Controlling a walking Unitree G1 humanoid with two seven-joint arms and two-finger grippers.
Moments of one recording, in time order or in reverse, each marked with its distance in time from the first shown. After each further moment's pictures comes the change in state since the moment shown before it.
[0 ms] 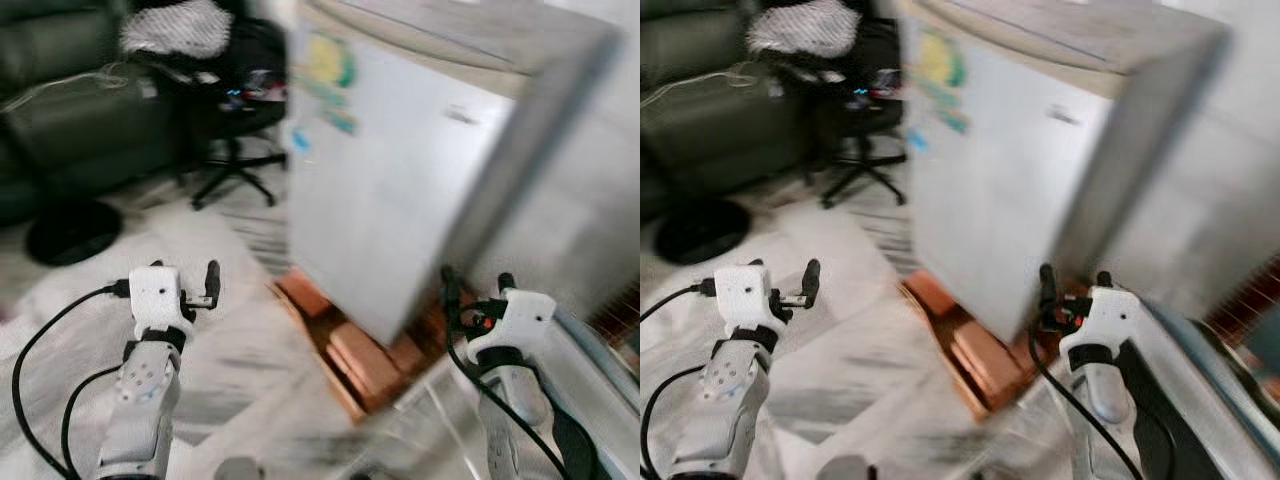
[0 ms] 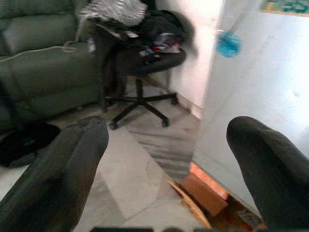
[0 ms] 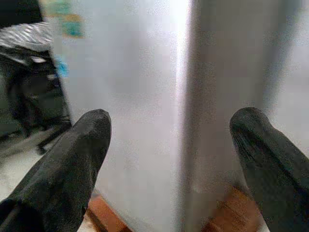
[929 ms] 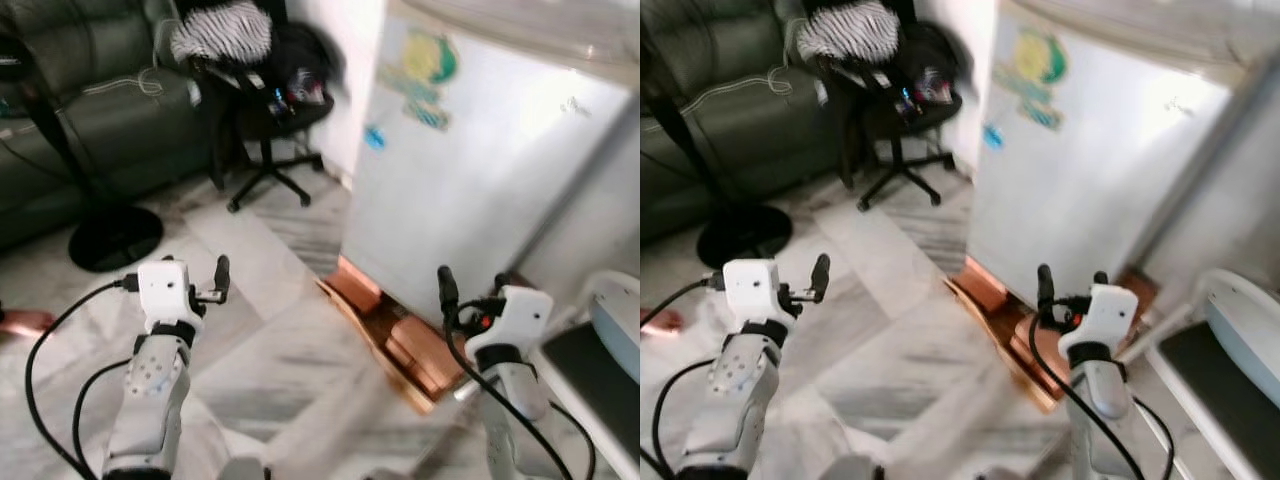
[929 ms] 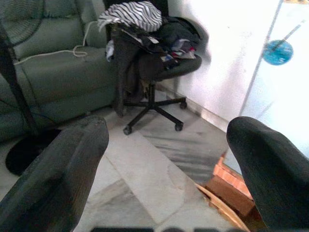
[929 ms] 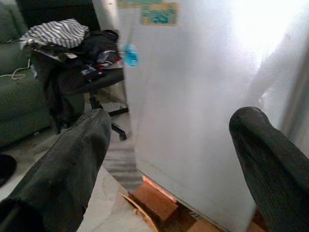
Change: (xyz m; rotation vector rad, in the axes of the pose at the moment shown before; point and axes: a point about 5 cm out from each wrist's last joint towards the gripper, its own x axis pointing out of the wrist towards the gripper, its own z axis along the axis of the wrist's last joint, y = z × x) left arm 0.009 -0.010 0.009 -0.033 -0.028 -0.036; right arm 0.005 -0.001 -0.001 0.015 0.013 0.010
